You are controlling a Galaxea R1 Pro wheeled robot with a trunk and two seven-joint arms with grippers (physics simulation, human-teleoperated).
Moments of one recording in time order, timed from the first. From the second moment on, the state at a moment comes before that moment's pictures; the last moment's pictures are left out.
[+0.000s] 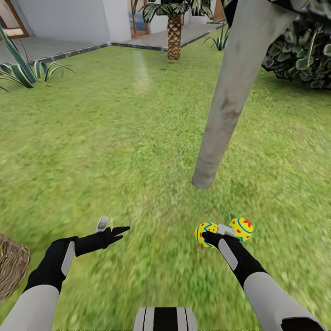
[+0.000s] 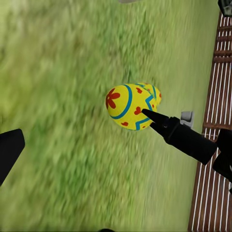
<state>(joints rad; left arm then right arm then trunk) -0.64 0.07 0.40 -0.85 0.04 0.89 -1.06 -0.73 0.00 0.05 -0.60 -0.43 0.39 -0.18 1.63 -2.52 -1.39</state>
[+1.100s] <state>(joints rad) -0.64 0.07 0.40 -0.85 0.04 0.89 -1.06 -0.73 0.00 0.05 -0.60 -0.43 0.38 -0.18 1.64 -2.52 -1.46</state>
